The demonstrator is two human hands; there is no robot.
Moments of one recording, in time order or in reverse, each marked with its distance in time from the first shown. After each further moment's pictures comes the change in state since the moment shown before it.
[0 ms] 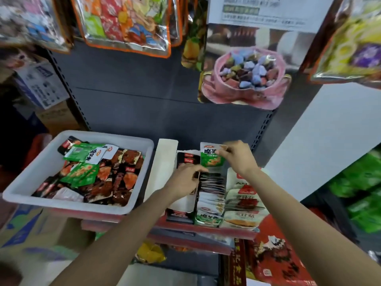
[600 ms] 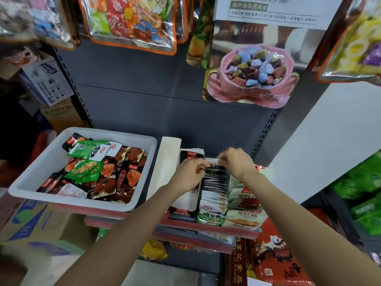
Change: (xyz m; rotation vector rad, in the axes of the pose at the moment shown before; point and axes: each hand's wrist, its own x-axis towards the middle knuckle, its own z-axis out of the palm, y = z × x) left_hand 0.007 0.005 -0.001 -0.129 0.111 -0.030; right_hand 0.002 0.010 0.024 -0.317 -0.209 0.084
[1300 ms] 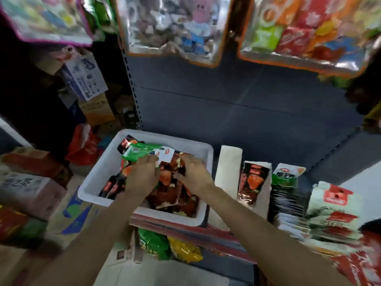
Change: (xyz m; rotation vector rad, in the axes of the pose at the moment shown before) left_hand -0.063 -0.190 -0.196 0.578 0.263 -0.286; right_hand 0.053 -0.257 0.104 0.269 -0.079 -0.234
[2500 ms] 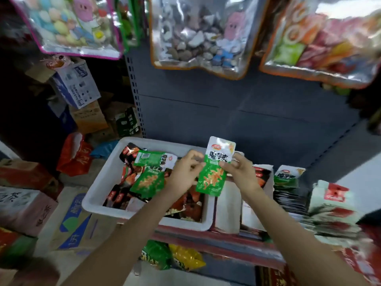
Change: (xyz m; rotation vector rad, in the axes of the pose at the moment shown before) left_hand 0.003 0.069 -0.017 -0.989 -0.219 0.118; right_hand -0.033 0.030 -0.051 1.070 0.351 0.278
